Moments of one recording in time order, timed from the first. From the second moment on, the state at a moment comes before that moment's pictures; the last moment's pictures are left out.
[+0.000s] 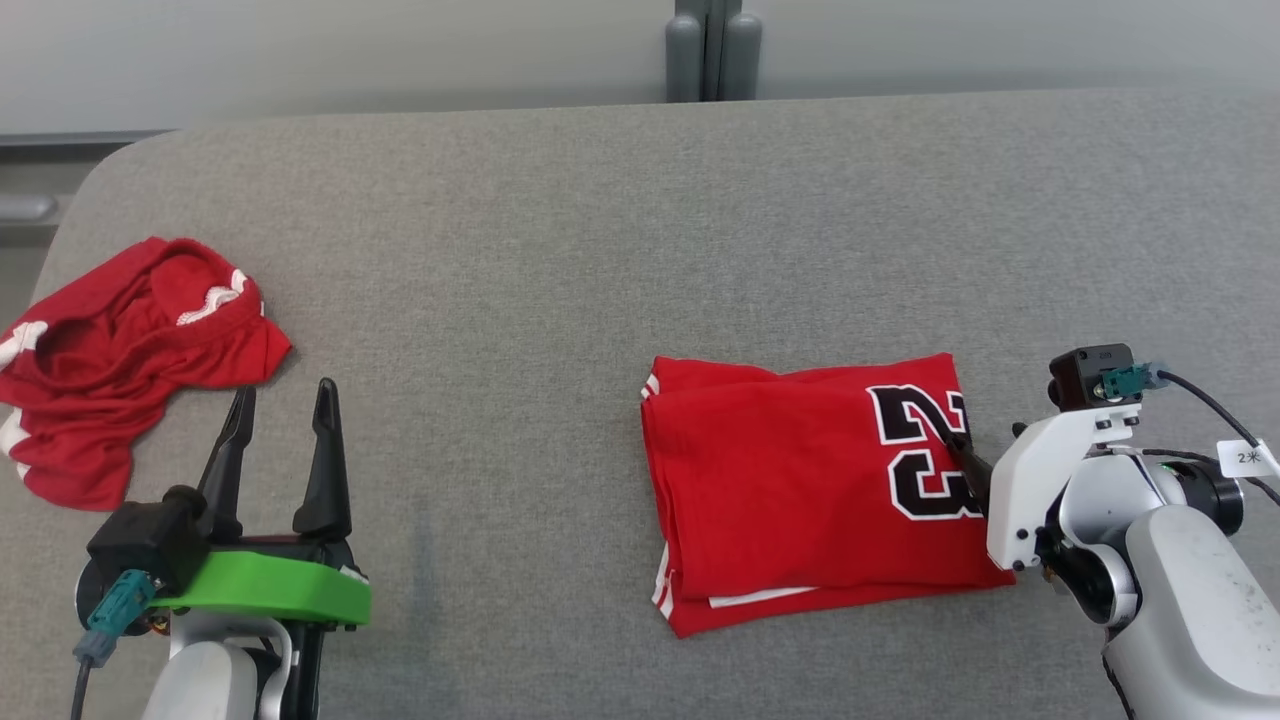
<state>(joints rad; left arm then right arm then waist) -0.16 0.16 -0.08 0.21 -0.39 -0.11 -0.26 -0.31 -0.22 0.08 0.34 0.29 0.13 0.50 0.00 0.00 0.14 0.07</state>
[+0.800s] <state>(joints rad) -0.19 0.18 -0.03 0.16 -0.36 -0.12 -0.26 -0.55 -0.34 0.10 0.39 0.29 0.13 0.61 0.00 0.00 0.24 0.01</state>
